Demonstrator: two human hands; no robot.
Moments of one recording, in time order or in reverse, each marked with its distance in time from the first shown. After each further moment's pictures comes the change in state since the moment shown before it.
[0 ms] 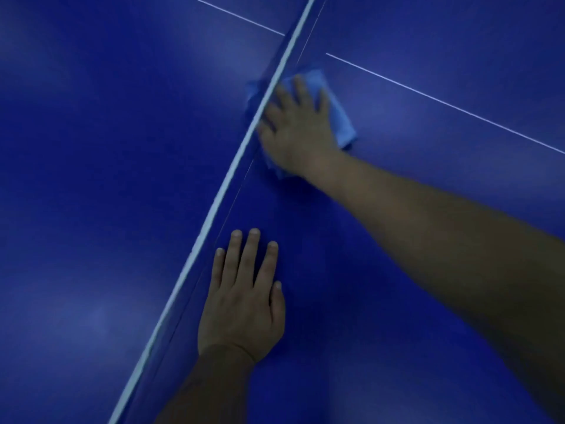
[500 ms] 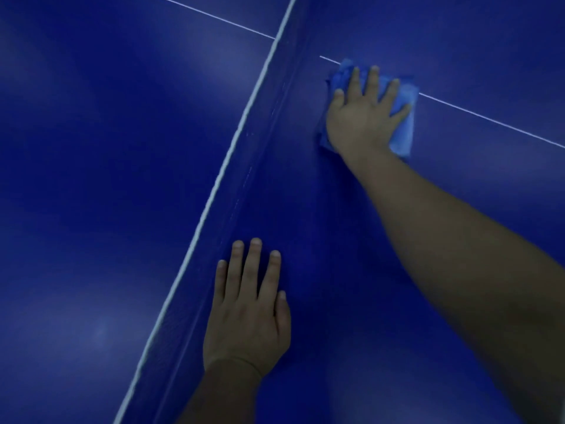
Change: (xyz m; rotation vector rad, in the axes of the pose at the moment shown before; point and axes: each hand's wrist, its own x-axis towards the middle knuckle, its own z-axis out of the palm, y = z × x) left_hand 0.000 -0.001 -0.002 0.018 -0.017 -0.002; right_hand 0.006 0.075 0.003 0.129 0.100 0.702
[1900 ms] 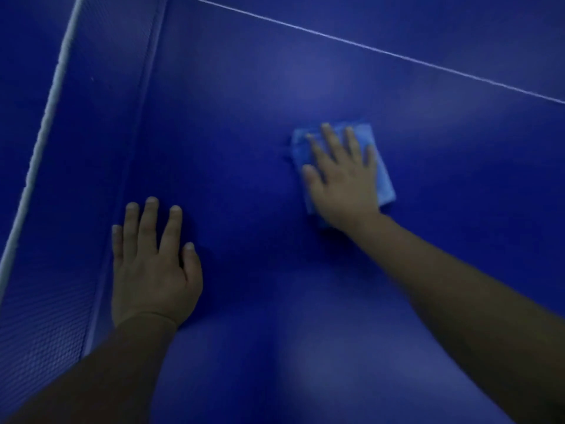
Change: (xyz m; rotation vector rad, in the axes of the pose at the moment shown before) left_hand 0.002 0.005 -0.003 -0.090 0.036 -0.051; right_hand -0.163 0.202 -0.015 -0.088 -0.027 -0.260
